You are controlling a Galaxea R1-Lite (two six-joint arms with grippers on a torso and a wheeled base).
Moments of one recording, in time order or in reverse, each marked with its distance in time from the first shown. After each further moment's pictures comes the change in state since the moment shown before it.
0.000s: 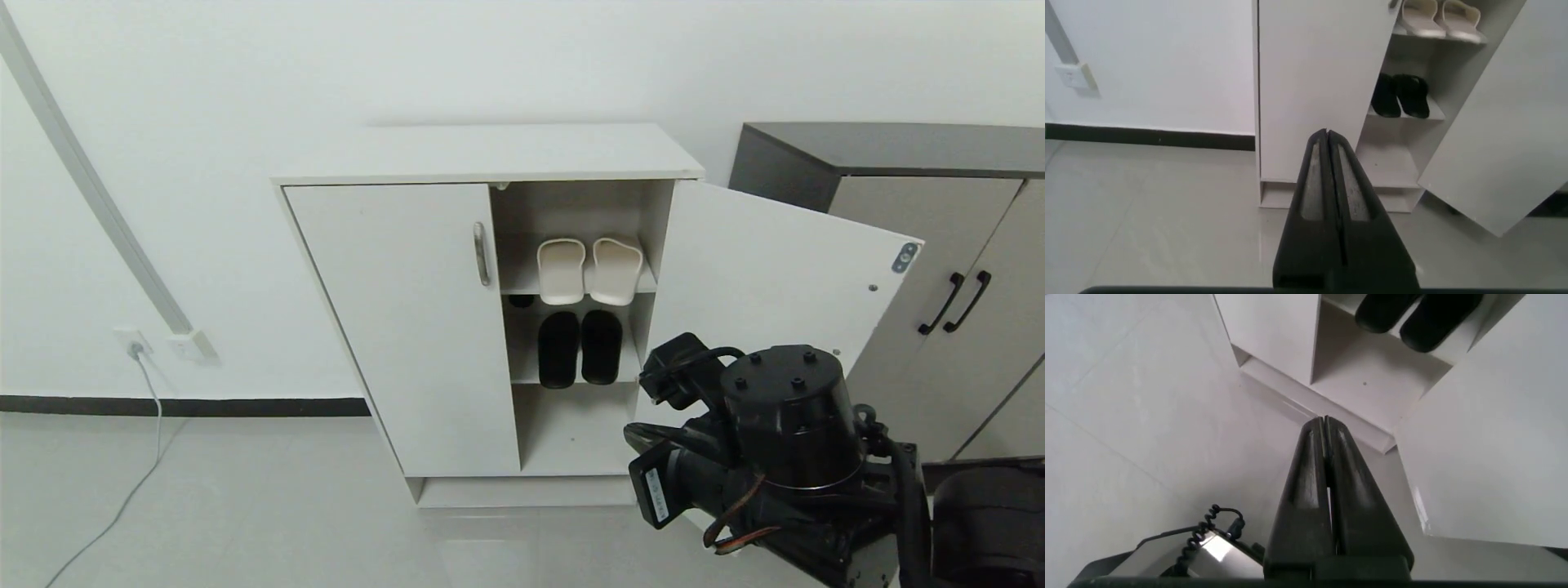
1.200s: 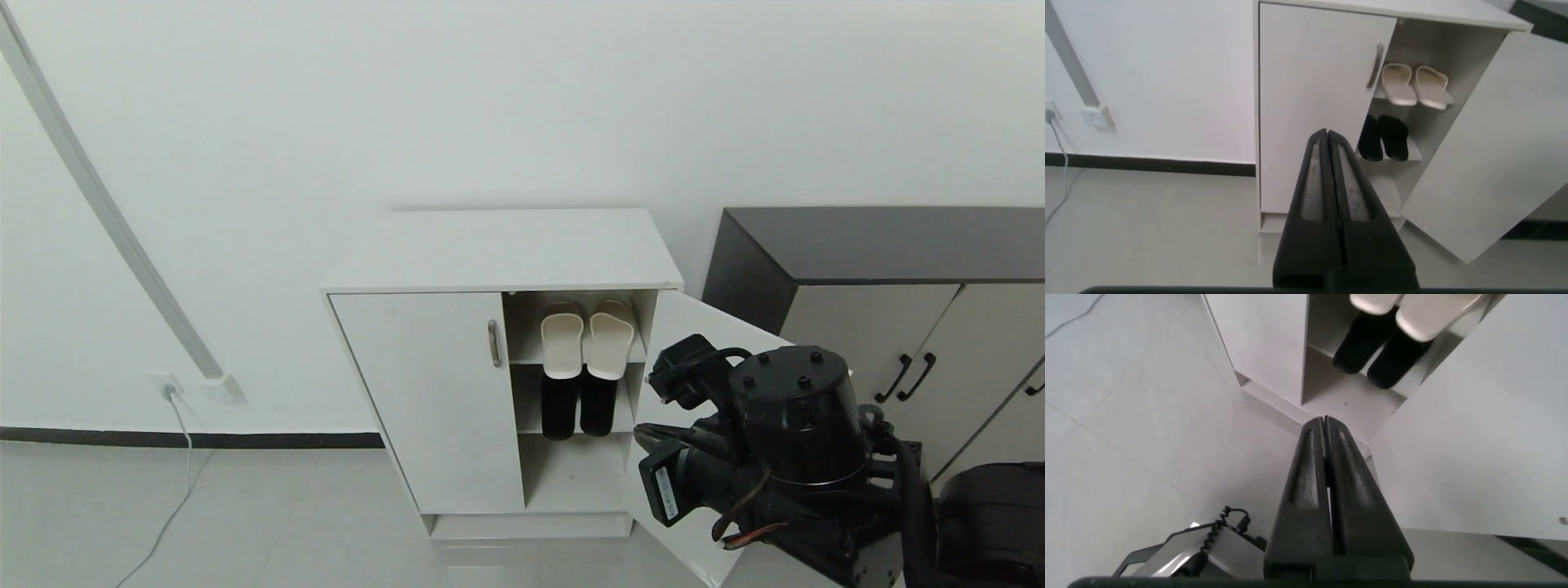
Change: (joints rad) left arm 0.000 0.000 0.000 0.000 0.001 -0.003; right arm -0.024 -0.005 0.019 -0.001 0.003 -0.006
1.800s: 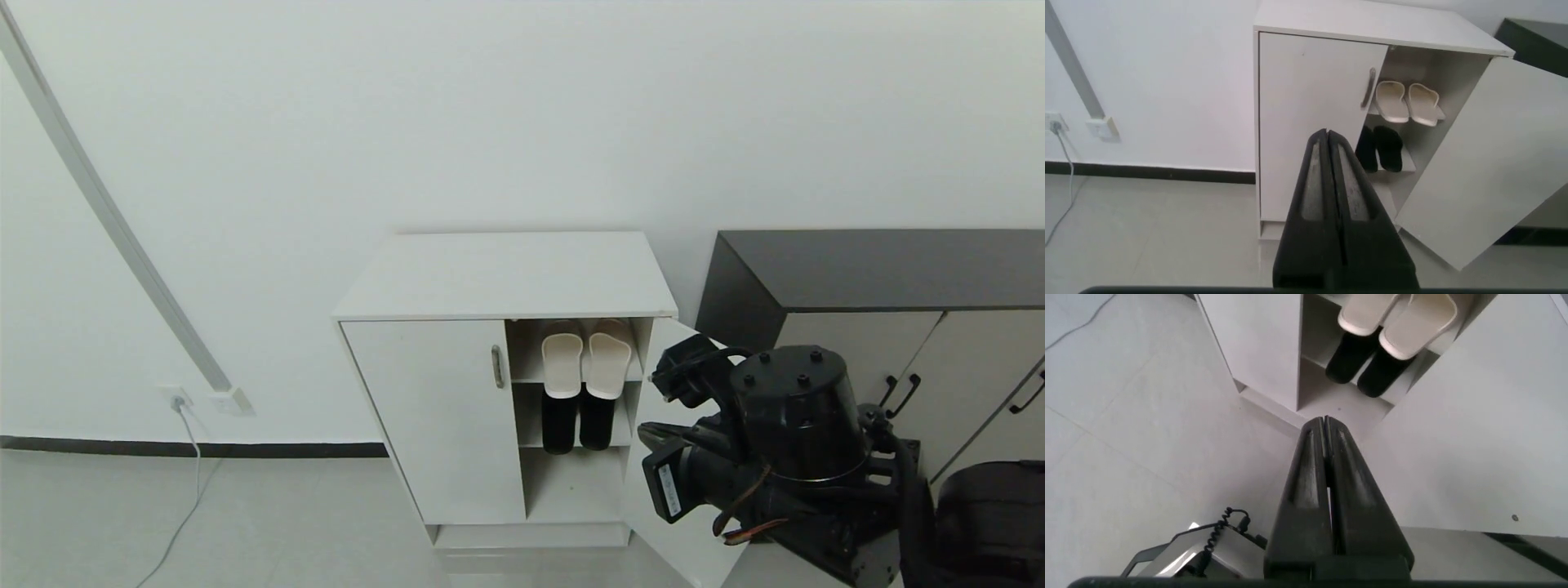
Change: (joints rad) left arm 0.000 0.000 0.000 0.000 0.000 0.000; right arm -0.016 0.005 0.005 -0.005 0.000 0.000
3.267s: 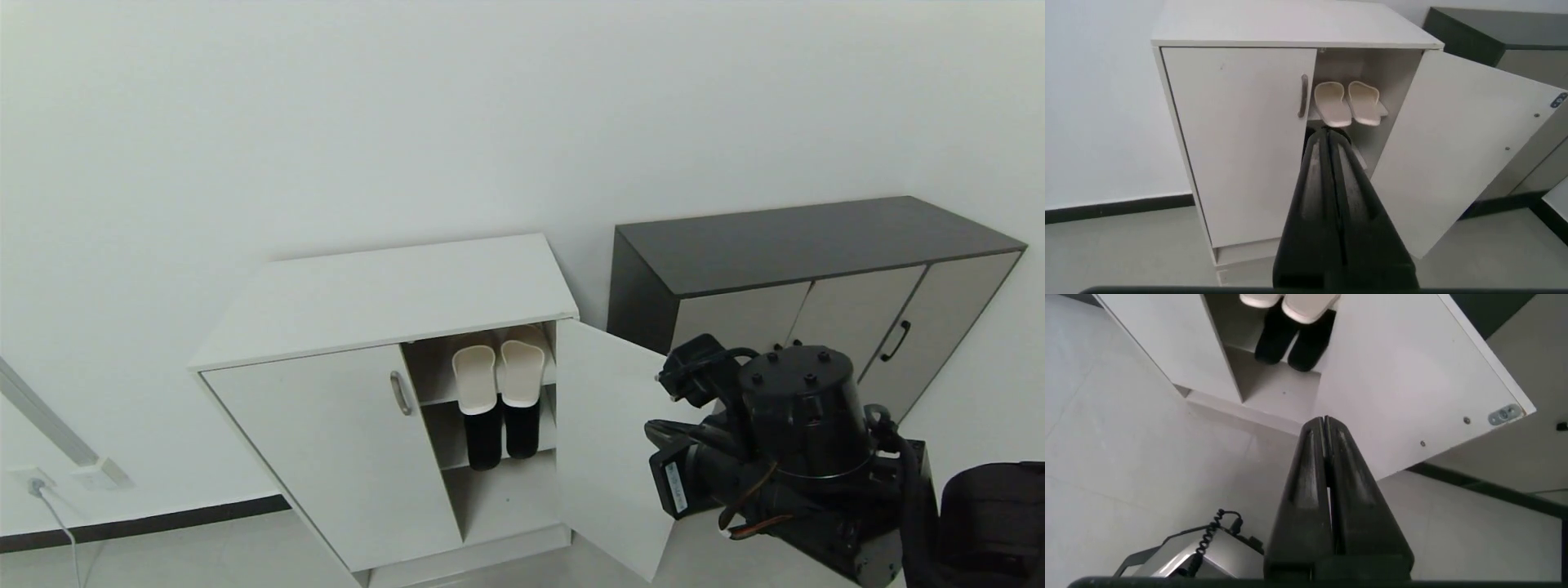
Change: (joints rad) left arm 0.000 0.000 0.000 0.000 -0.001 0.000; right arm -0.023 0.000 0.023 -0.032 0.001 -0.021
